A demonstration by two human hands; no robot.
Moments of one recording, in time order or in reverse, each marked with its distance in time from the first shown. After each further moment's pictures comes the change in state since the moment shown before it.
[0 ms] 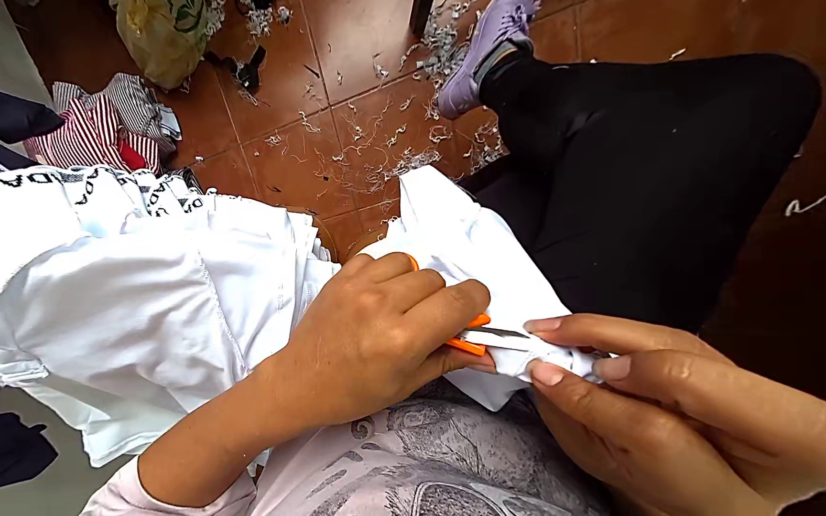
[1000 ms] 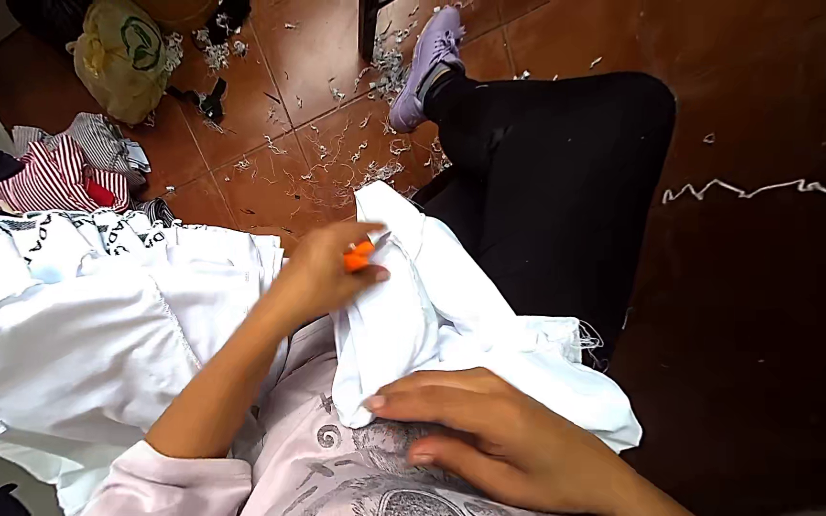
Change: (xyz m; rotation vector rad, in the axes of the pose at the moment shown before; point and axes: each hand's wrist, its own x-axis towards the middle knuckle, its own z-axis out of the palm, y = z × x) left_hand 0.020 -0.074 0.042 -0.320 -0.155 -0.379; right_hand -0.024 -0.010 0.010 0.849 -0.443 0.370
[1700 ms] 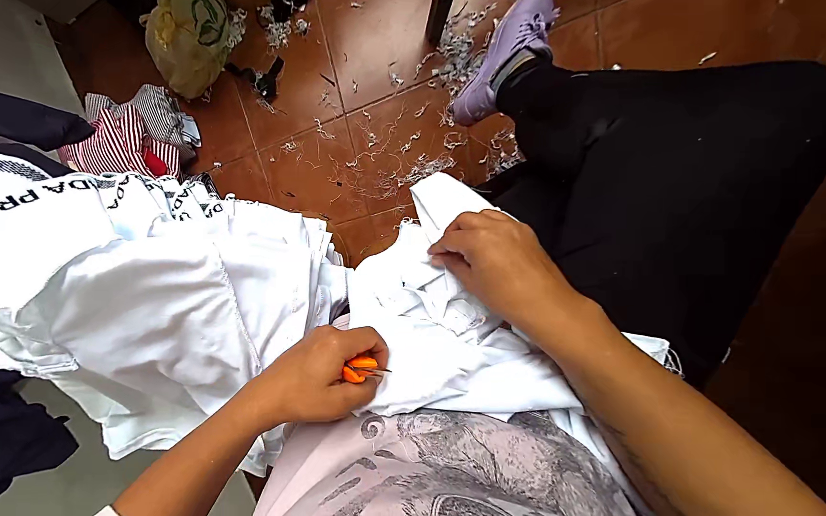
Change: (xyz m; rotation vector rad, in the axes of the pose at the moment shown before) left_hand -0.117 0.015 -0.008 -0.136 -0.250 -0.101; right_hand 0.088 0.082 -0.039 -0.809 0.029 0.274
